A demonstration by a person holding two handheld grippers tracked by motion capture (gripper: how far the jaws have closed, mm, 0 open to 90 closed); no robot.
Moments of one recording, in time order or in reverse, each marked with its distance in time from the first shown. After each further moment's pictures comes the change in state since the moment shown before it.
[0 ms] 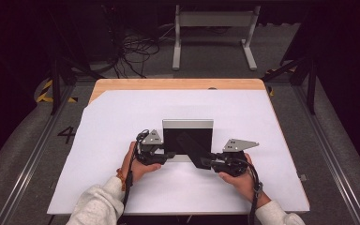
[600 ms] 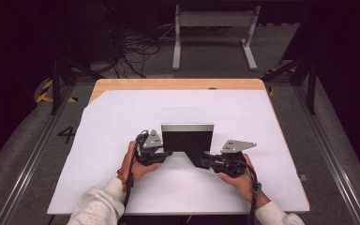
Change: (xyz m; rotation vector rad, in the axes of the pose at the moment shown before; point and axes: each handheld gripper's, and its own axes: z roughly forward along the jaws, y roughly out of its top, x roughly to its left) left arm -0.008 0.001 -0.002 -0.009 0.103 0.057; right arm 0.002 -0.002 0.003 0.035 -0.011 -0.021
